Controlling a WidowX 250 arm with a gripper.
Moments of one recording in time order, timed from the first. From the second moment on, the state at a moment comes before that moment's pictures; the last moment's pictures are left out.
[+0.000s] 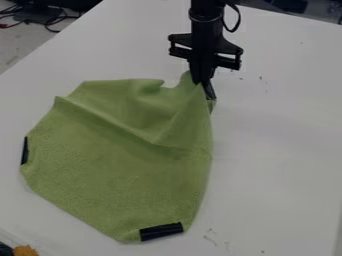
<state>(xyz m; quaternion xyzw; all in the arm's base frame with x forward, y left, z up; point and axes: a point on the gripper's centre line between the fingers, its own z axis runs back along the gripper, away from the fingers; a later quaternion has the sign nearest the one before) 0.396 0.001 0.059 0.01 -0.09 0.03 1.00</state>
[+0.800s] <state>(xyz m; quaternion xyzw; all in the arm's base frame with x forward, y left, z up) 0.410 -0.045 0.027 -0.05 -0.08 -0.01 1.00</state>
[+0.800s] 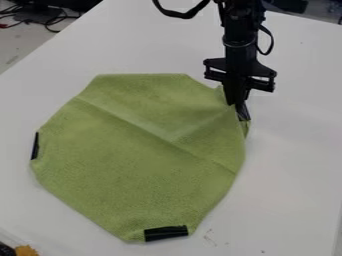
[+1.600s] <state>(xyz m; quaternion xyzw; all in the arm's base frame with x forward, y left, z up) 0.403 -0.043 0.020 -0.04 -0.07 -0.02 1.00</state>
